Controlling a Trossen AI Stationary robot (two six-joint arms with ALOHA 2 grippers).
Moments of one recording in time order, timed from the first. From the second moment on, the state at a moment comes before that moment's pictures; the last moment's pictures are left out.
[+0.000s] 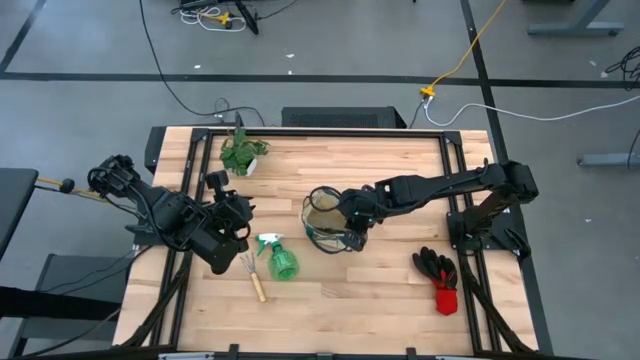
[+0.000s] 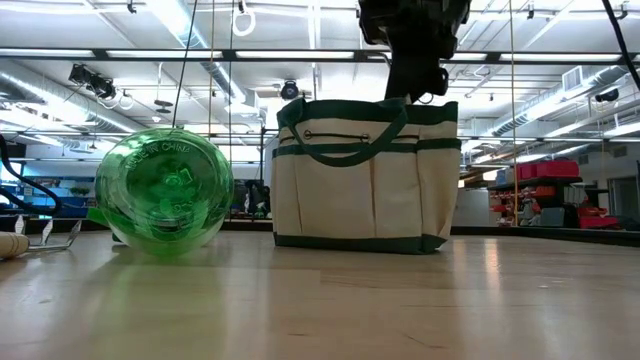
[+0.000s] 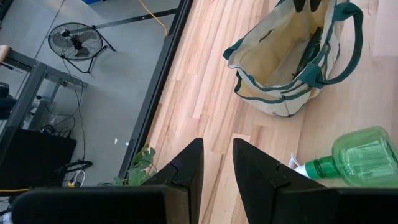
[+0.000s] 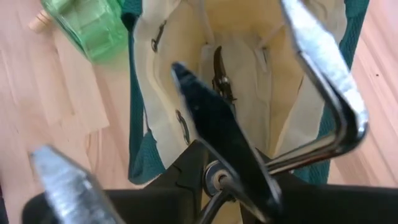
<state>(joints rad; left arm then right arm) -0.57 1.41 1.65 -1.54 -0.87 -0.59 0.10 1.63 1.36 -0.81 0.03 0.46</state>
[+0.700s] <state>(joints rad) -0.57 1.41 1.65 -1.54 -0.87 -0.59 0.10 1.63 1.36 -0.74 0.04 0.44</state>
